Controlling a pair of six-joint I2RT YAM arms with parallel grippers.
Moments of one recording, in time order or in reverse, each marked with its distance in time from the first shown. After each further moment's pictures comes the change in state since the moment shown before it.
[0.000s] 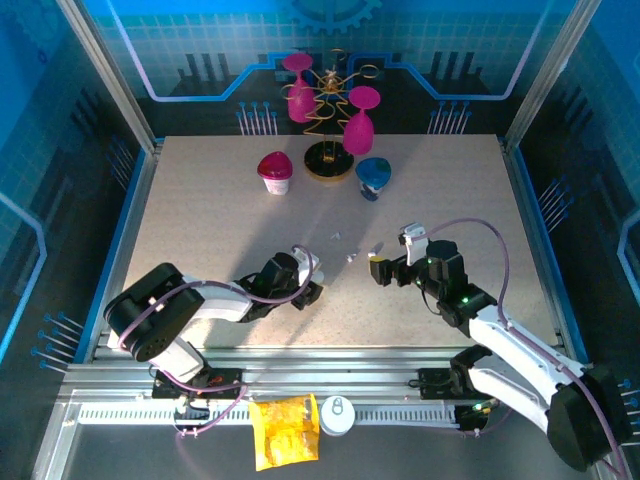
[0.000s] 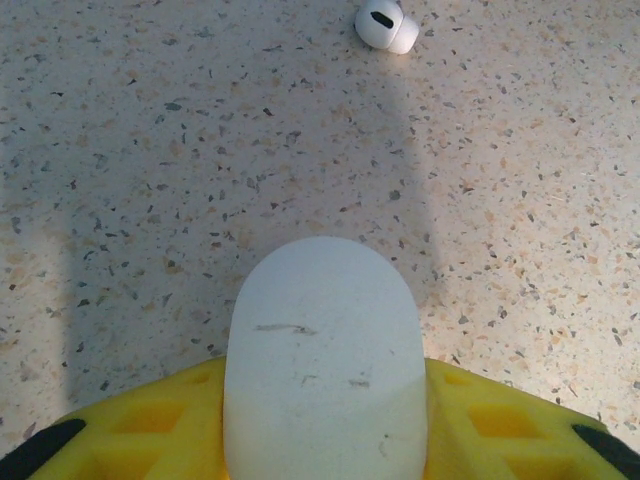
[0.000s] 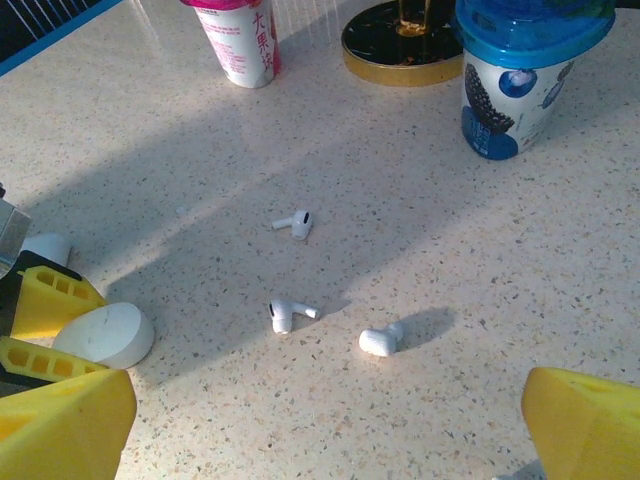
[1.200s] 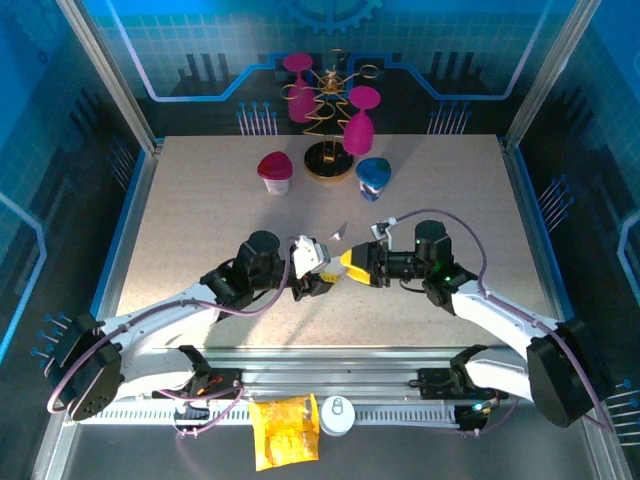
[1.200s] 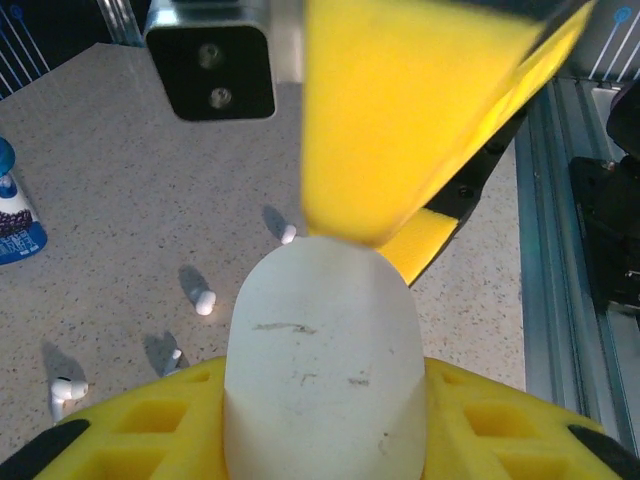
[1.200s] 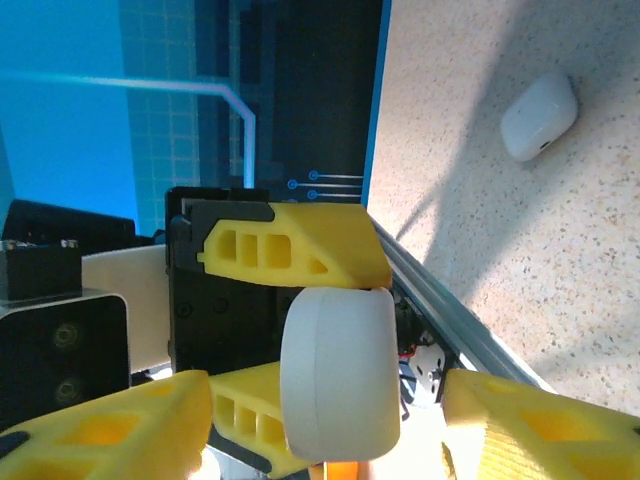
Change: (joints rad) left arm -0.016 -0.420 0.162 -0.239 0.389 0.340; right arm 0.020 0.269 0.117 0.324 -0.845 1.101
